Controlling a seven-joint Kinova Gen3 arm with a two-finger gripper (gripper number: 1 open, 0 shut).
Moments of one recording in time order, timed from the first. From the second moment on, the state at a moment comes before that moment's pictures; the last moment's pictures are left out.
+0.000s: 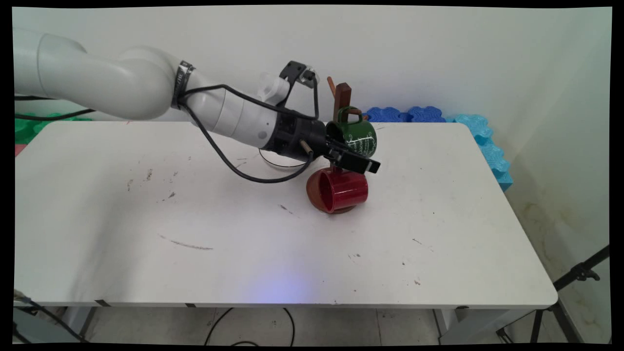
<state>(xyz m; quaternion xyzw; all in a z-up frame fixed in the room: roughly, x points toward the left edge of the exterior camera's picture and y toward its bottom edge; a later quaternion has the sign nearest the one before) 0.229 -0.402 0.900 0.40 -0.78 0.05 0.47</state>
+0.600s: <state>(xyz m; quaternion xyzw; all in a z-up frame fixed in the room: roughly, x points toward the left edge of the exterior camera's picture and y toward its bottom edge) 0.228 -0.398 0.896 0.40 -0.78 0.05 0.48</state>
